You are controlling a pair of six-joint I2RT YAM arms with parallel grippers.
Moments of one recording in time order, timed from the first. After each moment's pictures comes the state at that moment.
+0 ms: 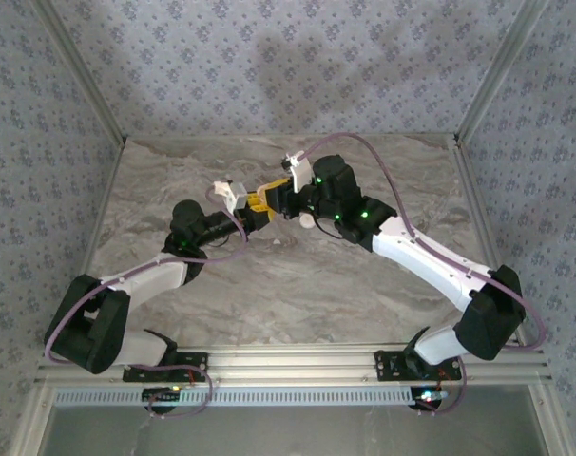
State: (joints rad) left arm -0.47 1.35 0.60 0.88 0.68 -0.19; right arm 0.76 1.44 1.26 -0.13 -0.26 0.26
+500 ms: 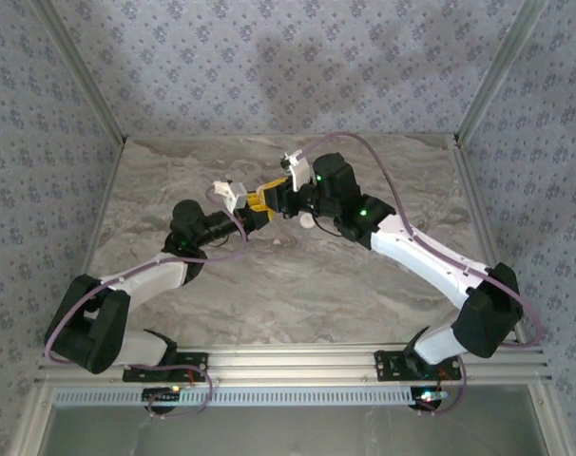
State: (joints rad) left arm -0.46 1.35 0.60 0.87 0.67 -0.19; right arm 0.74 1.46 1.27 -0.12 -0.31 0.26
